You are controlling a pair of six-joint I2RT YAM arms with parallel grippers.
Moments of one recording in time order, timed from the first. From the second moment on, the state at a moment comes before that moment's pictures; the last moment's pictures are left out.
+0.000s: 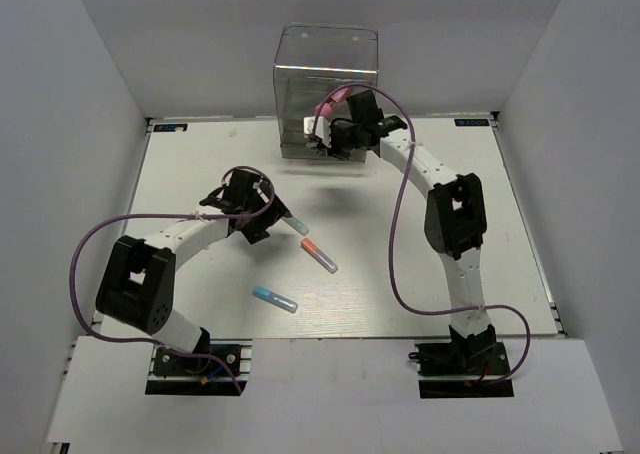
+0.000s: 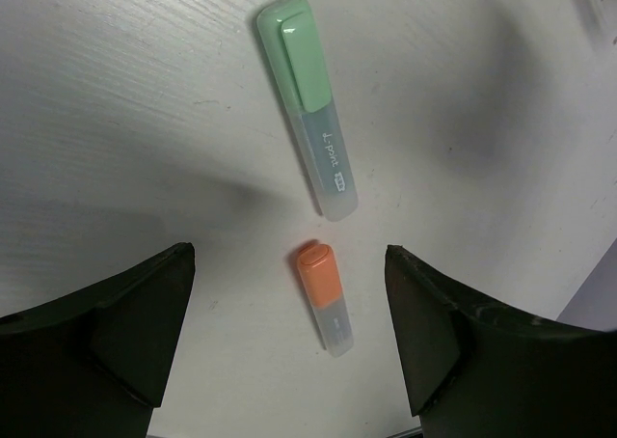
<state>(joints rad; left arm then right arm) -0.39 1.52 0.90 -0.31 0.05 -0.99 0.49 2.20 1.99 -0.55 -0.68 -1.06</state>
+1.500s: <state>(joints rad) -0.39 2.02 1.18 0.50 0.06 -1.31 0.46 2.21 1.71 -0.23 -0.35 -0.83</state>
